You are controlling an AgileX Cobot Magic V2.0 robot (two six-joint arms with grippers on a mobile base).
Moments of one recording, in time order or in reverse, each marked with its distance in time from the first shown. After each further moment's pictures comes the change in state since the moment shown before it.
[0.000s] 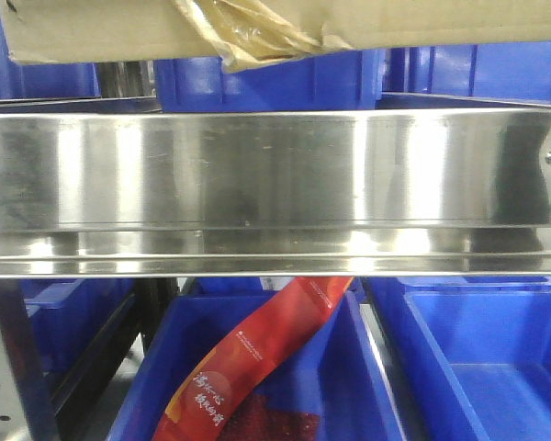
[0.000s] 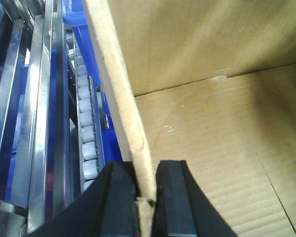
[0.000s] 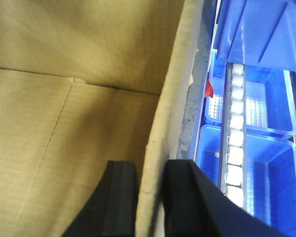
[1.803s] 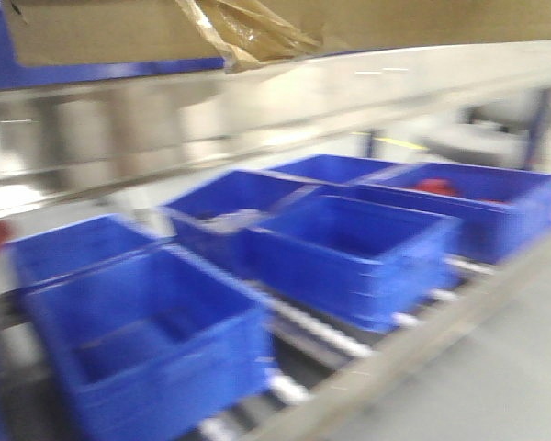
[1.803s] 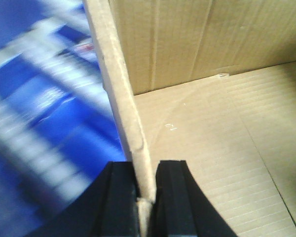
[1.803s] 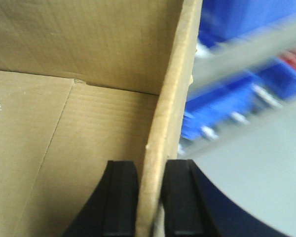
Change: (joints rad) left arm -0.003 0.000 0.000 0.015 0.000 -0.004; right arm 0.000 0.000 0.000 0.001 -0.014 0.000
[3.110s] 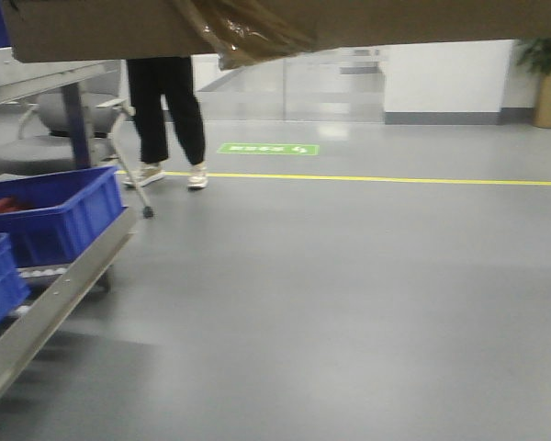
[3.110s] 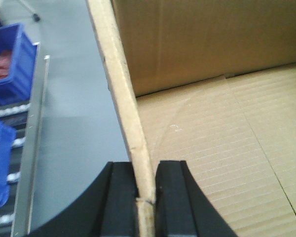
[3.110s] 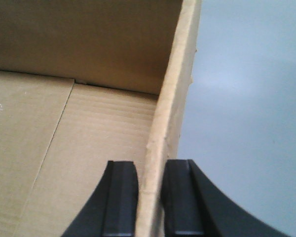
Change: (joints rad) left arm -0.003 0.000 0.000 0.035 -0.004 0.000; right arm 0.000 0.000 0.000 0.002 -0.014 0.000
